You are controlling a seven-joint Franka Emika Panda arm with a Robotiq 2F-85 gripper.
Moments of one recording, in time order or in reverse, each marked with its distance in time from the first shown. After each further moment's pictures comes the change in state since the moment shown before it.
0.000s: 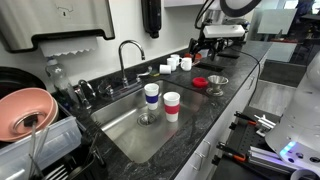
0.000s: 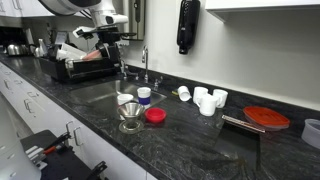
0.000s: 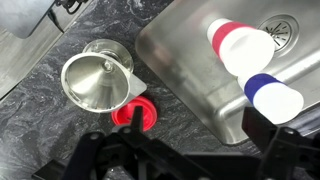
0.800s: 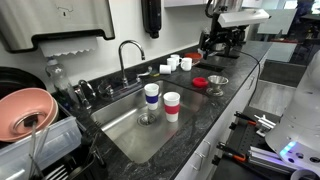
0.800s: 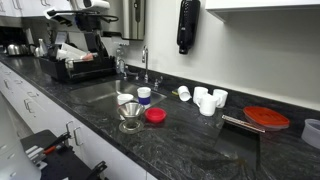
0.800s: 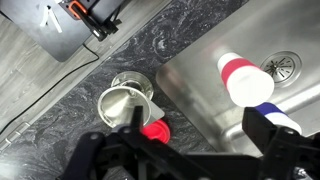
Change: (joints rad) arm 0.046 -0.213 0.057 0.000 0.061 -0.299 0.000
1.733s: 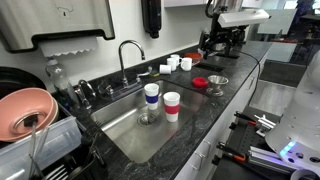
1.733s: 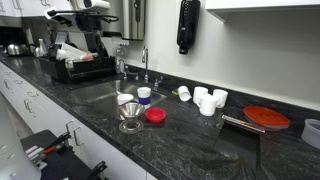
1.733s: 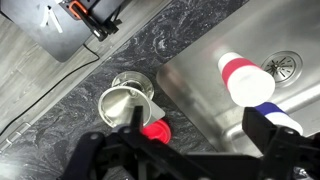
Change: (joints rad) arm -0.004 0.001 0.001 0.000 0.000 0.000 0.000
